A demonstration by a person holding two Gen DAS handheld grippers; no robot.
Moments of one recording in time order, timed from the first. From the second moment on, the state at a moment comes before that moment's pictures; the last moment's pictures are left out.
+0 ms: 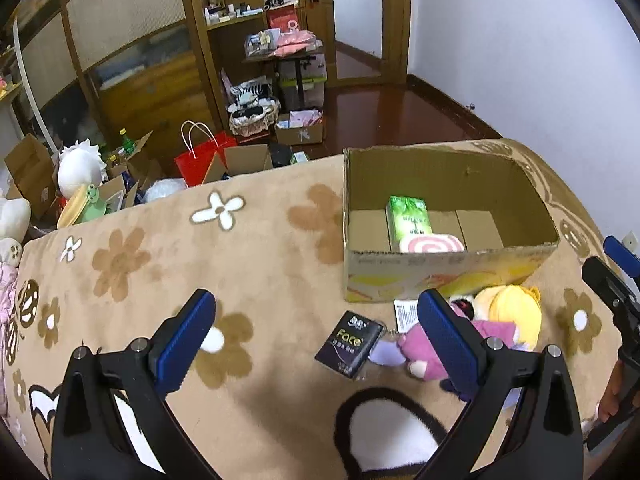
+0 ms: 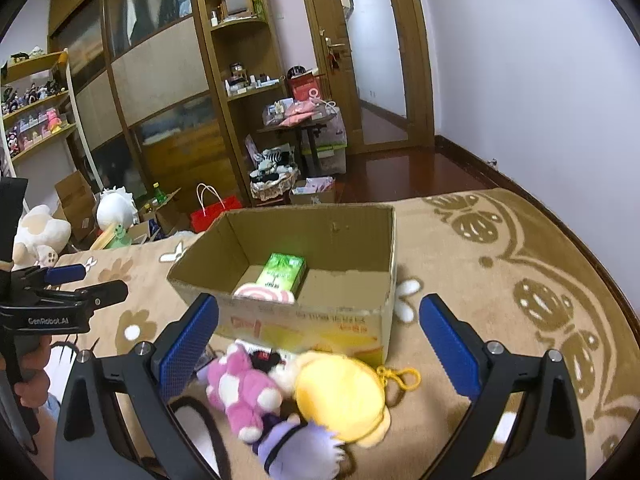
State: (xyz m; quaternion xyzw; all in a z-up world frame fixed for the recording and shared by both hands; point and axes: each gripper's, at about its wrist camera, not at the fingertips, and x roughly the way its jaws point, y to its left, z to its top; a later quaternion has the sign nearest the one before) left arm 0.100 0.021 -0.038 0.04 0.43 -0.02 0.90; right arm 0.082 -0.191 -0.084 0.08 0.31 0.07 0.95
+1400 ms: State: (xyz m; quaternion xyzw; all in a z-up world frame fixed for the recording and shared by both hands) left arm 0.163 -0.003 -0.154 0.04 0.60 -0.01 0.80; right arm 0.127 -0.202 -0.178 0.10 0.41 0.04 0.90
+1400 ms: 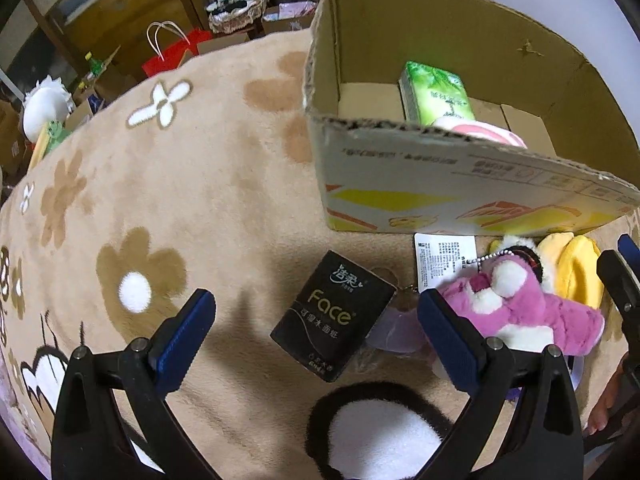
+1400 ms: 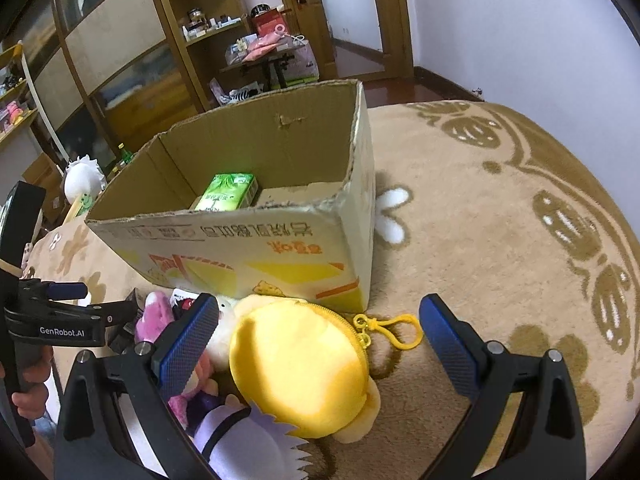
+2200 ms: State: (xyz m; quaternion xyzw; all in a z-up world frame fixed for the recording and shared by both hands) left arm 0.172 0.004 -0.180 0.00 0.65 -0.04 0.76; right arm 0.133 -0.199 -0.203 0.13 0.46 0.06 0.88
